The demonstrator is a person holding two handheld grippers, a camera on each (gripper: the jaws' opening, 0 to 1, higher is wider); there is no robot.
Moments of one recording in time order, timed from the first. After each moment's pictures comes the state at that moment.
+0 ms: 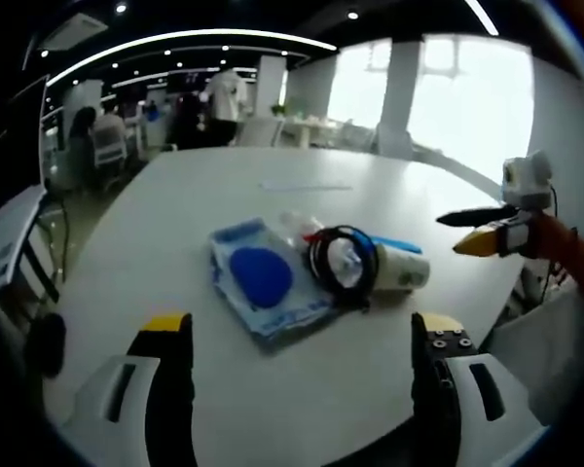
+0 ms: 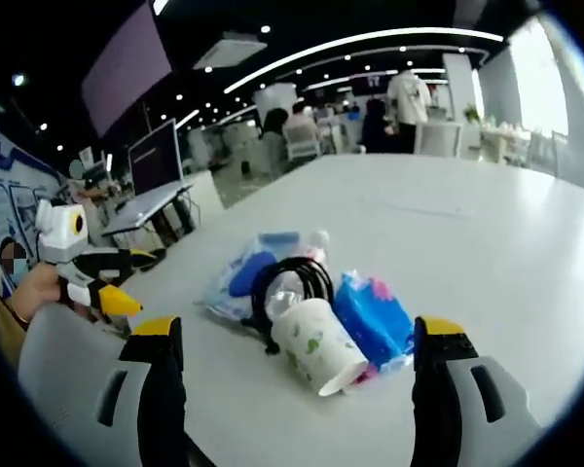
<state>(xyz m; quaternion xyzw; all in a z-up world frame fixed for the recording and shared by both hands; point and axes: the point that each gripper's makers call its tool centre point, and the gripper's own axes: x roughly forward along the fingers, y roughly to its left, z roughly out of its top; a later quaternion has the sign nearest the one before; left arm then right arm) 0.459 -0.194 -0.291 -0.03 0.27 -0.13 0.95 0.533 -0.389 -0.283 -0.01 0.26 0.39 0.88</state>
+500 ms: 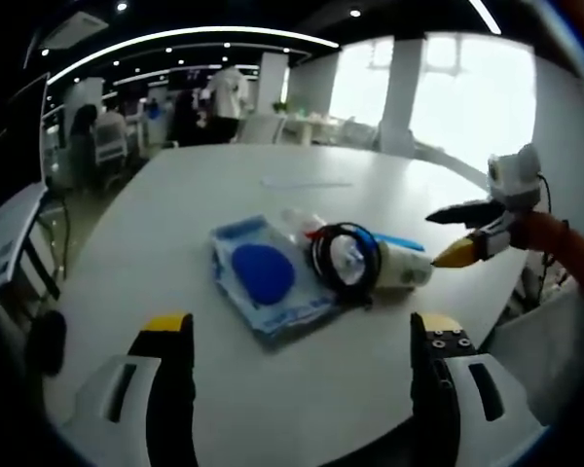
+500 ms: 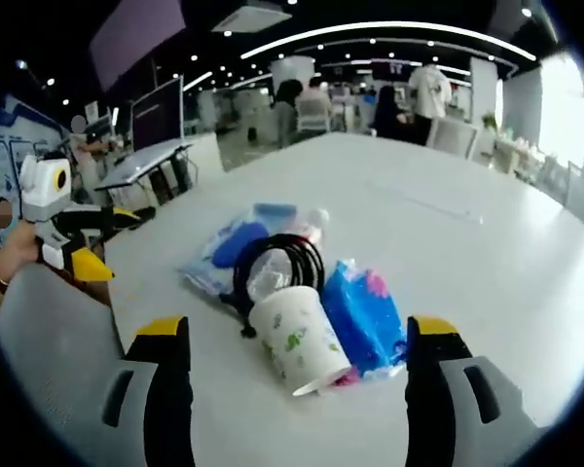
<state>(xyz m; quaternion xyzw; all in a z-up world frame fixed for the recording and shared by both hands) 0.461 -0.189 -0.296 -0.03 0.28 -0.13 0.95 0.544 -0.387 -0.314 -0.11 0.29 0.40 0.86</state>
